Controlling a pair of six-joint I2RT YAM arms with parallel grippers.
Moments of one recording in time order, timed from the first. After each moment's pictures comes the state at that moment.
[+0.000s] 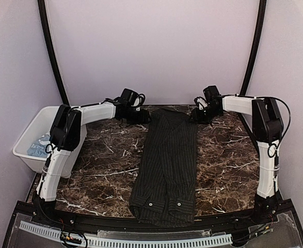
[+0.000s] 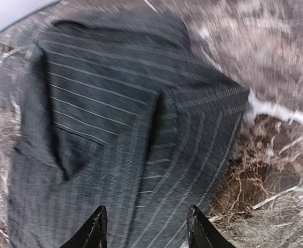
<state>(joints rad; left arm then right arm) -0.54 2.41 2.01 -0.37 0.20 -0.37 0.28 2.16 1.70 -0.49 -0.31 0.22</state>
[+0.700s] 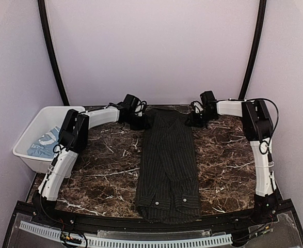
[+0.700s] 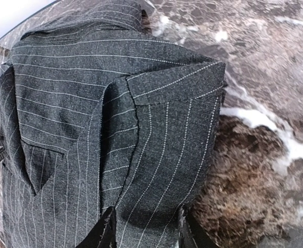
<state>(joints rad) -0.51 2.61 2.21 -0.45 0.32 -0.41 0.27 2.35 1.81 -0.42 -0.39 0.25</state>
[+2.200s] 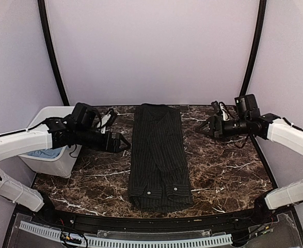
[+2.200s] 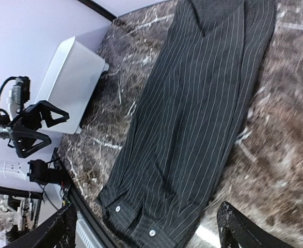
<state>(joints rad) -0.65 1.31 1.00 -0.37 0.25 -0.43 0.33 1.26 0.99 -0.40 -0.64 0.39</state>
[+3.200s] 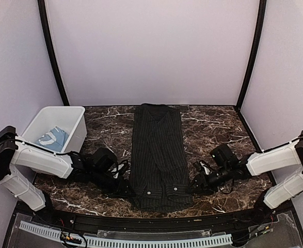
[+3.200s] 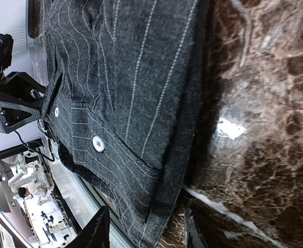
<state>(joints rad) -0.94 1.47 0.59 -0.09 0.43 -0.88 0.70 1.37 0.42 -0.05 -0.67 0.74</state>
